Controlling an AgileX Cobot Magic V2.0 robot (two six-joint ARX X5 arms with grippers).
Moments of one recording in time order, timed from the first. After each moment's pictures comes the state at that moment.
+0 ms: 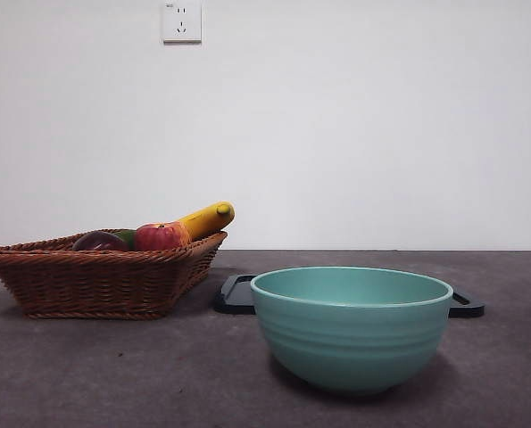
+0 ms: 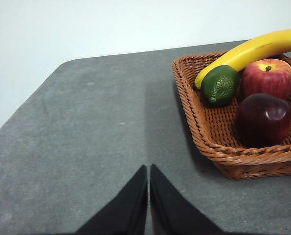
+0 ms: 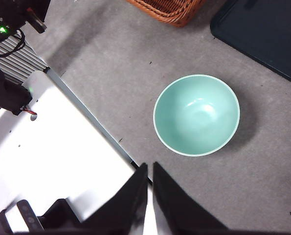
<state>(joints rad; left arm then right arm) 0.06 0.01 0.03 -0.18 0.05 0.13 0.59 0.85 1.11 -1.11 -0.42 0.13</state>
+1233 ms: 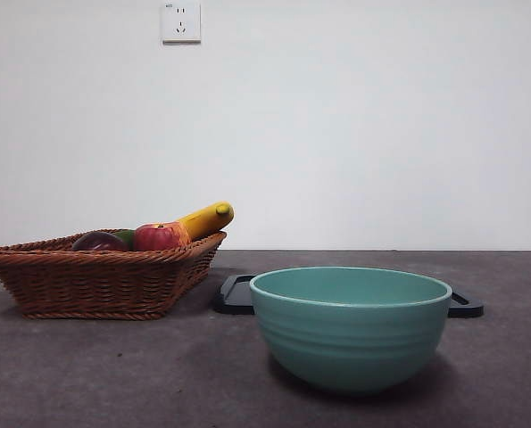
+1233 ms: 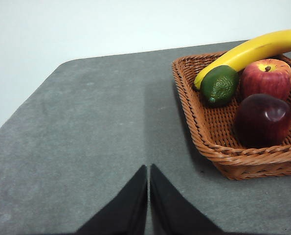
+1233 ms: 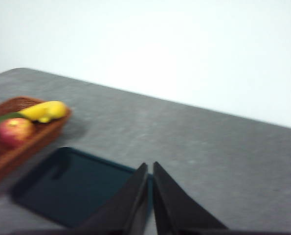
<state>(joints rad) 0.06 0.01 0.03 -0.18 0.05 0.13 -0.08 0.44 0.62 -0.31 -0.41 -0.10</state>
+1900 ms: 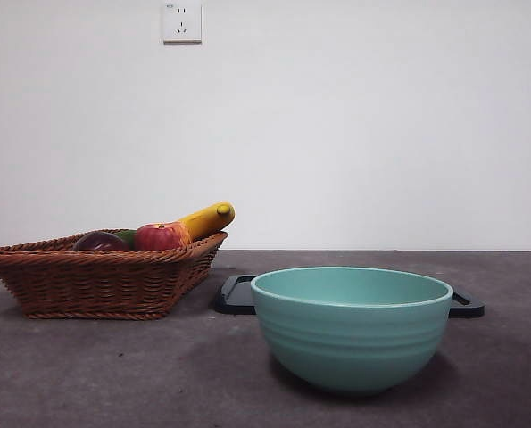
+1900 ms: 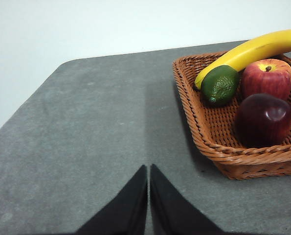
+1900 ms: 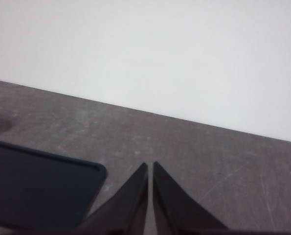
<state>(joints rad) 0.06 0.01 0.03 -0.18 0.05 0.13 -0.13 0.05 0.10 0.01 -0.25 -0.12</state>
